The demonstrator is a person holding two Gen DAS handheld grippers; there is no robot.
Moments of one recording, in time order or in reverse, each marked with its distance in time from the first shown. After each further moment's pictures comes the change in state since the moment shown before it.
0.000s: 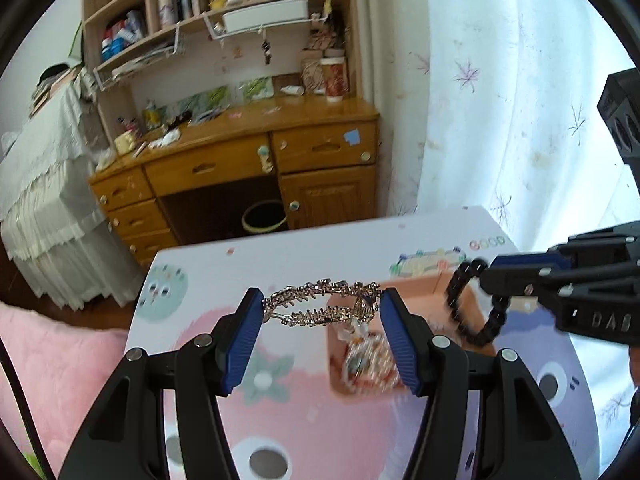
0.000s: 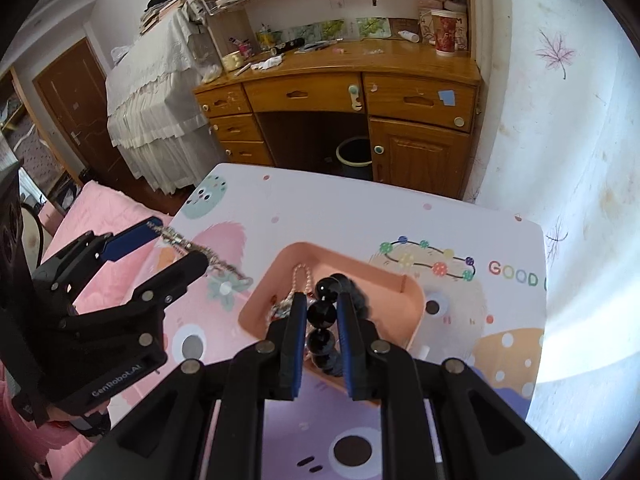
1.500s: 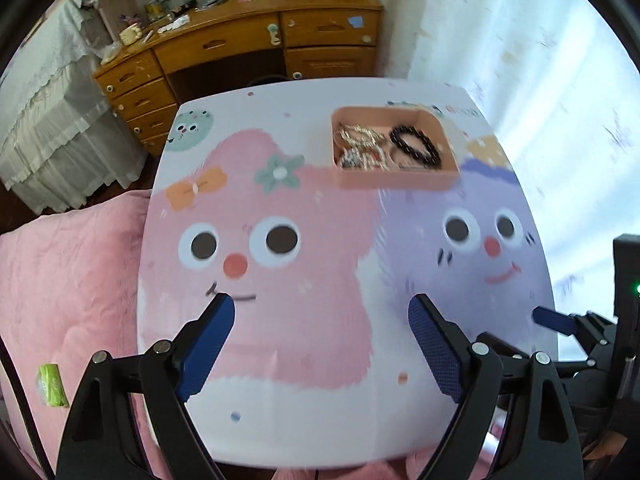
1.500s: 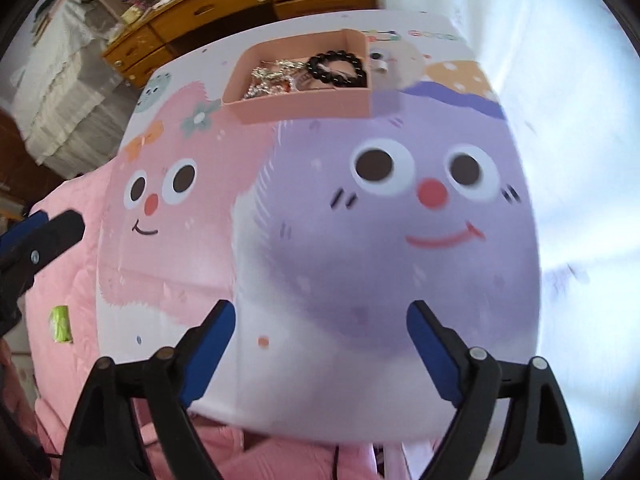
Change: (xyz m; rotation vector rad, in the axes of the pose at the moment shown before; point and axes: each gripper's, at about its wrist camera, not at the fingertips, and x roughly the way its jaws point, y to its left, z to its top) left arm -0.138 0.030 -0.101 -0.061 0.457 -0.048; right arm -0.064 0.084 -0.194 0.381 0.328 -0.210
